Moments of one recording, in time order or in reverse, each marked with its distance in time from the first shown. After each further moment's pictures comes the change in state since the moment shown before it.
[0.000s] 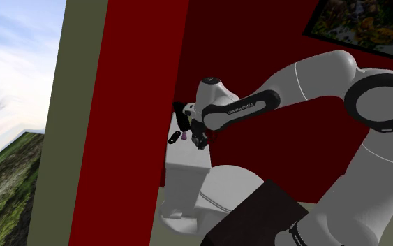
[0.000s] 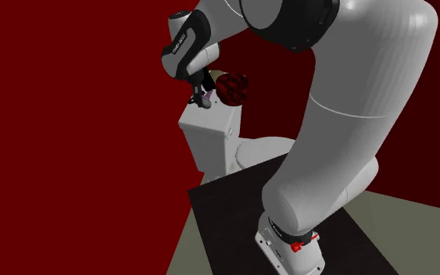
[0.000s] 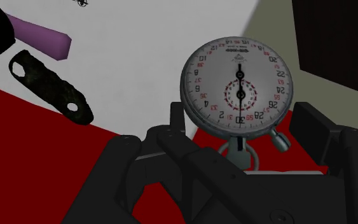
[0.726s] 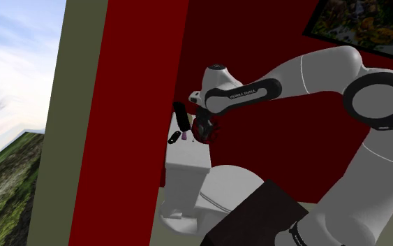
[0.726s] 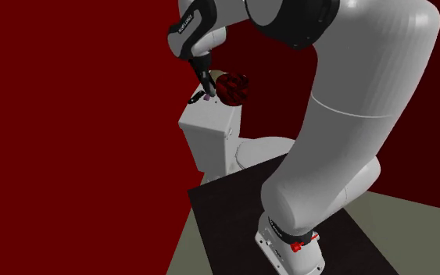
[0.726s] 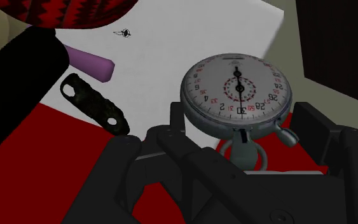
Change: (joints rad) arm -0.051 -0.003 -0.029 0.107 0.028 -0.098 -0.111
